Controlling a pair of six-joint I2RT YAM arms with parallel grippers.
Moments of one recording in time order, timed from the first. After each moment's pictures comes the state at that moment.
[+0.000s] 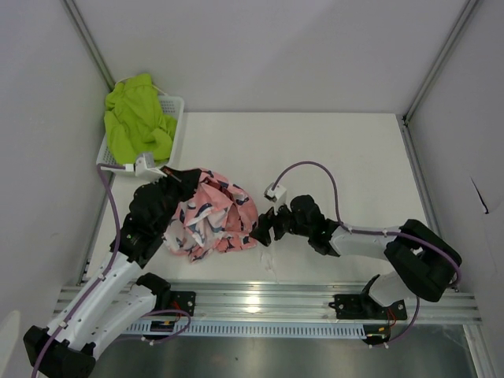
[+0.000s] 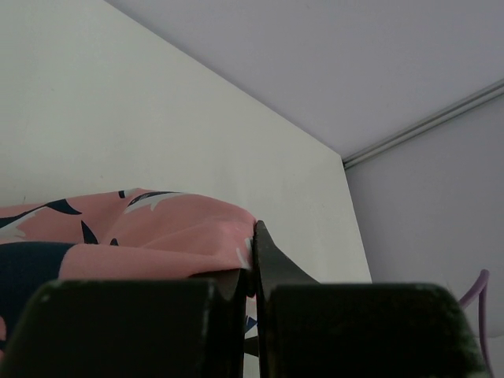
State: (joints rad) left arm -0.45 0.70 0.63 -0.03 -0.23 -0.81; right arm 0.84 1.44 0.55 0.50 -0.29 0.24
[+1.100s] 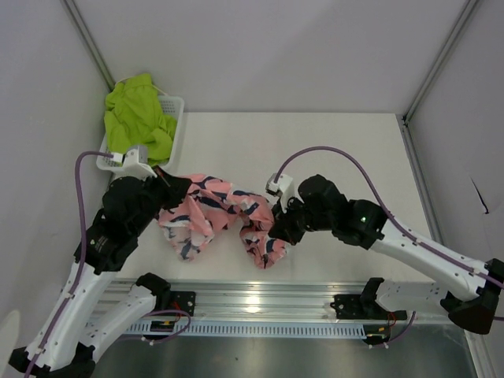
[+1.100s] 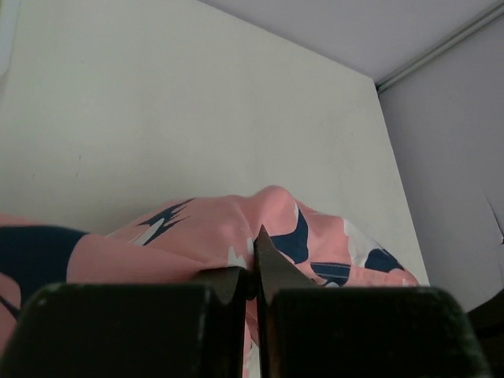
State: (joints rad) left arm -0.45 0.68 0.98 -0.57 -0.12 -0.65; right arm 0.97 1.14 1.11 -0.59 -0.21 0.15
